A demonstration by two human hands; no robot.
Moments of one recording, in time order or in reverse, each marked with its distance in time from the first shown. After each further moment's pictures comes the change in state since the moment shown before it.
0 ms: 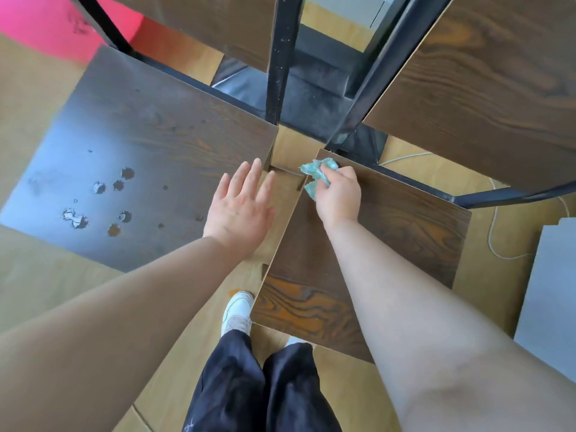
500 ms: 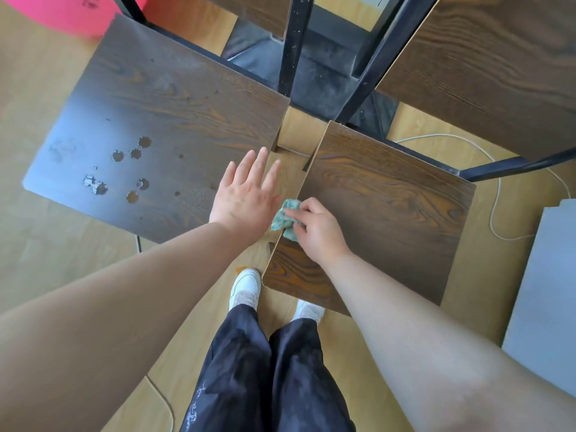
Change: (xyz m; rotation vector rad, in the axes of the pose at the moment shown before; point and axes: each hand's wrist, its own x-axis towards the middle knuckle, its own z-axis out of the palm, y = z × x) left_hand -0.044 -0.005 0.002 0.001 -0.020 0.030; right_hand -0.117 0.035 0.024 -0.006 -0.342 -0.395
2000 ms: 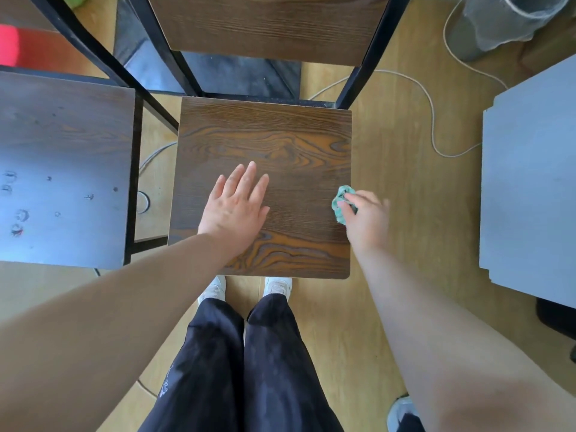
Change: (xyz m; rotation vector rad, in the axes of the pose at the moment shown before) left_hand -0.019 0.214 0.012 0.133 -0.095 0.253; right_hand -0.172 0.198 -0.135 -0.026 0.475 0.607
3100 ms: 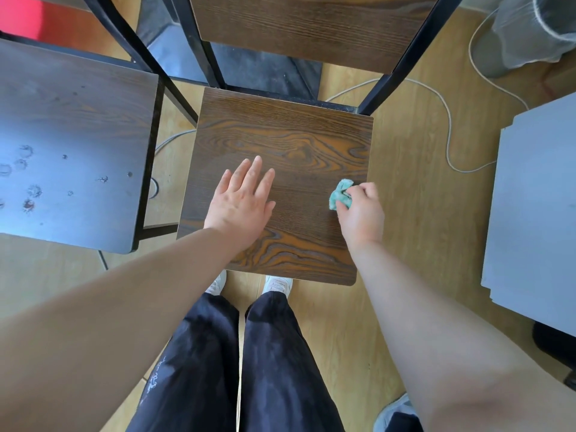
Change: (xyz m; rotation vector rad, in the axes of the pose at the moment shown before) left_hand -0.001 -0.010 0.002 -0.045 0.008 -0.073; right_hand 0.015 -0.031 0.015 -0.140 -0.057 -0.091
